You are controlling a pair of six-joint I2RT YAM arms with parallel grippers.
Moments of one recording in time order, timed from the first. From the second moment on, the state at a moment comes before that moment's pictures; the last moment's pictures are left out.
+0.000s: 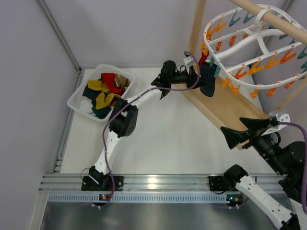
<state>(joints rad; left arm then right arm) -0.64 2.42 2.08 0.41 0.86 -0.35 0.60 0.31 1.09 -0.76 0.08 0.21</state>
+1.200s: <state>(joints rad) -1.40 2.13 1.82 0.33 -0.63 0.30 0.60 0.58 1.67 -1.01 0.43 0.22</state>
